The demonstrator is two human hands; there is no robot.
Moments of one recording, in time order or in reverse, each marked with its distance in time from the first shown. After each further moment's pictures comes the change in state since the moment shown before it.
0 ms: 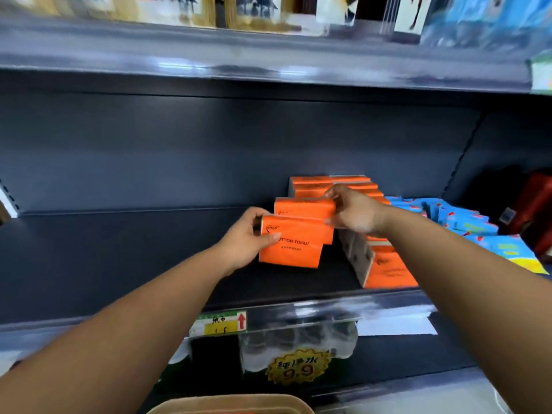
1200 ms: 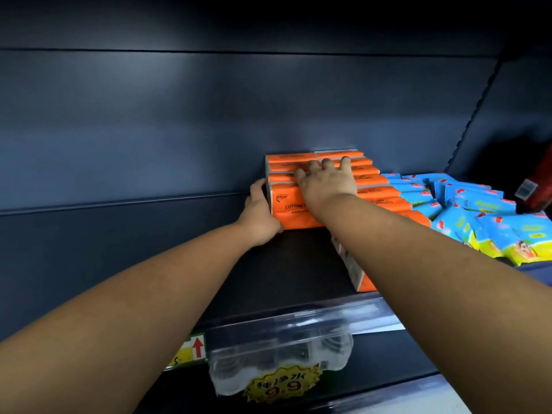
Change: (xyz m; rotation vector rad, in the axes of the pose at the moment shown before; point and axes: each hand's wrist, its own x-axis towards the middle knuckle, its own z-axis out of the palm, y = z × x) left_hand 0.112 -0.030 0.074 0.299 0.074 -0.129; right_hand 0.060 0.006 0.029 -1.107 0.150 0.035
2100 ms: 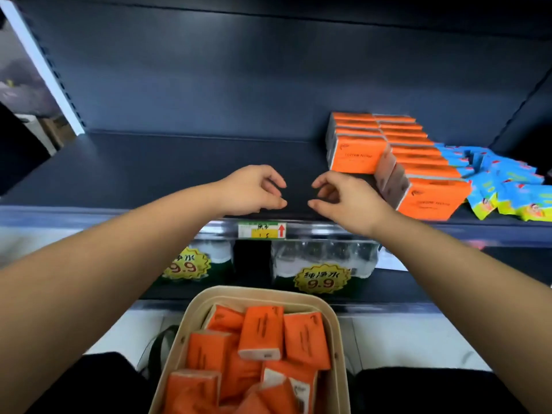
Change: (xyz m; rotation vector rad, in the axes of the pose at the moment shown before) left_hand -0.217 -0.003 -0.143 0.070 -0.216 -0.039; right_hand -0.172 -0.067 -0.029 1.021 0.010 -0.231
